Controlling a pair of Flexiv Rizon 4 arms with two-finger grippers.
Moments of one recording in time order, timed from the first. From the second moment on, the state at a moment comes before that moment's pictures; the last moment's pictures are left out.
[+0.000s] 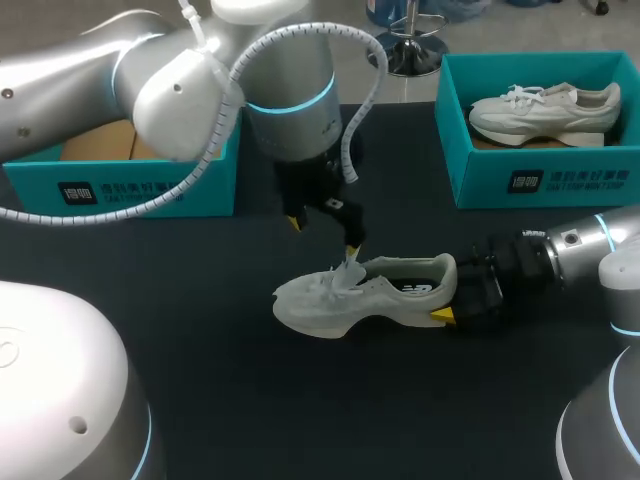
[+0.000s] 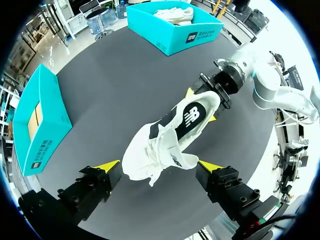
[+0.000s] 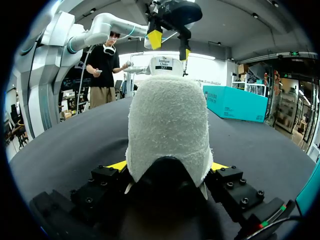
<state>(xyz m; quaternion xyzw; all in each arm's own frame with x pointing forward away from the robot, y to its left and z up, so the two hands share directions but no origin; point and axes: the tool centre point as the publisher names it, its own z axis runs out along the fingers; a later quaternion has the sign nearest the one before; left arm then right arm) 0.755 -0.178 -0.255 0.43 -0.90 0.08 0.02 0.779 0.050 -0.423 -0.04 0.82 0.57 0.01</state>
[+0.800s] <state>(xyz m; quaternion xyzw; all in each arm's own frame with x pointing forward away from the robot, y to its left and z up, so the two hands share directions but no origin) 0.755 -0.202 -0.242 0.27 -0.96 0.10 0.03 0.779 0.050 -0.423 -0.04 0.82 0.57 0.01</state>
